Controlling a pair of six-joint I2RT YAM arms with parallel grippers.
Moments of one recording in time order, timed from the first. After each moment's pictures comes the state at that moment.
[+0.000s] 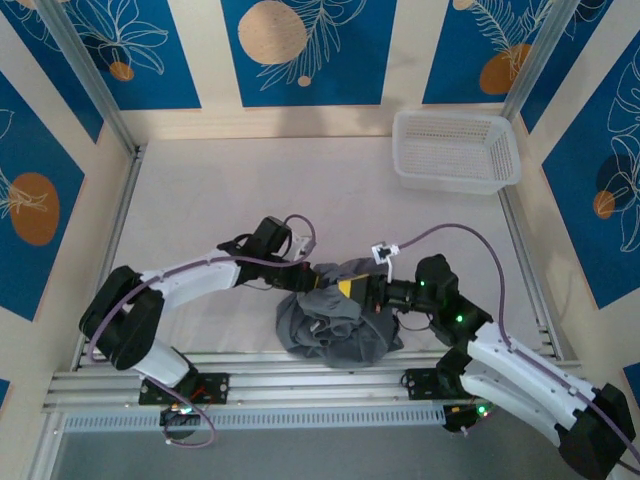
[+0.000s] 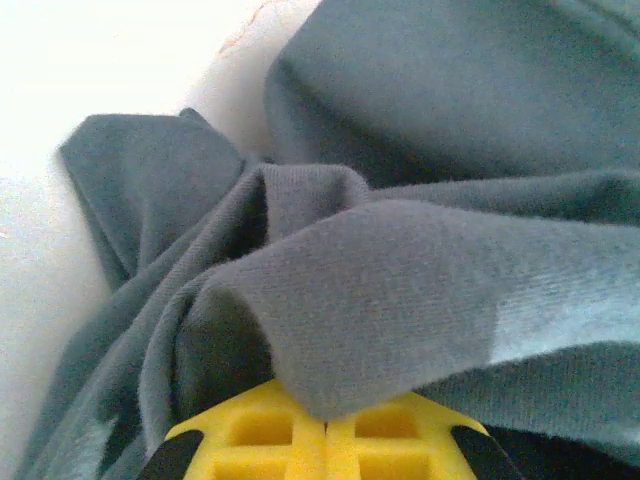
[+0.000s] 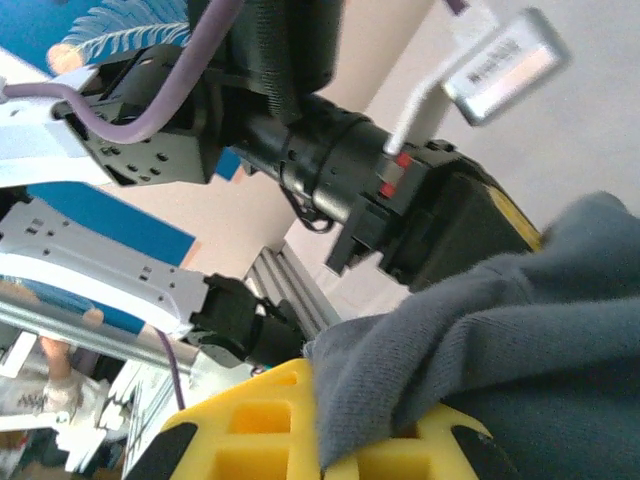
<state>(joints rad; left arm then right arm) -0.69 1.52 0.88 -0.30 0.57 -0.49 0.69 0.64 0.35 0.07 -0.55 0.79</state>
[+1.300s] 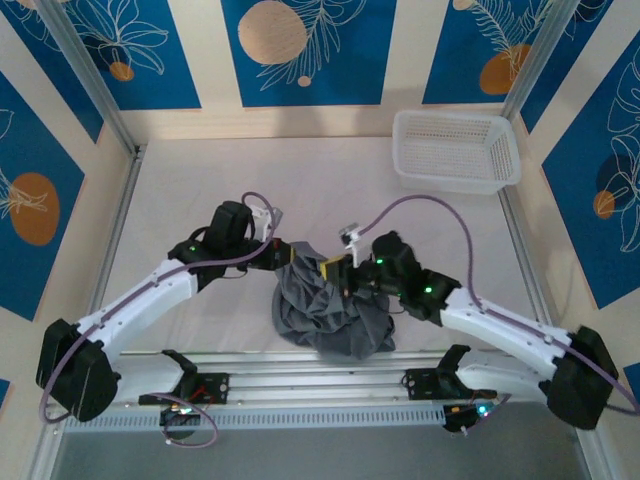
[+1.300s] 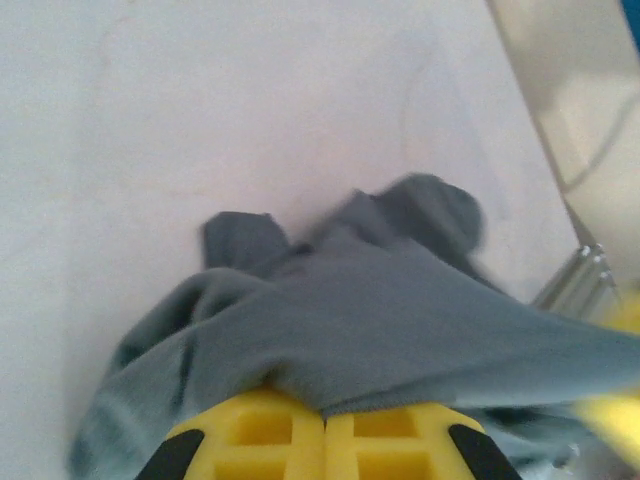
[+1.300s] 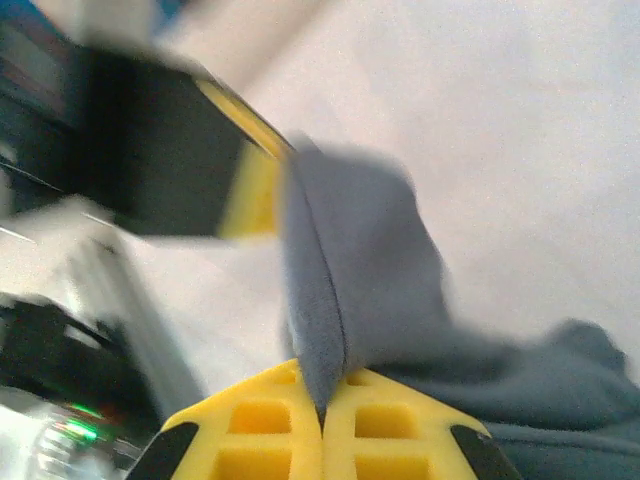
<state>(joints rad) -0.55 1.22 0.89 -0.41 0.43 -0.47 0.79 0.99 0.65 -0.01 -0.29 0.50</state>
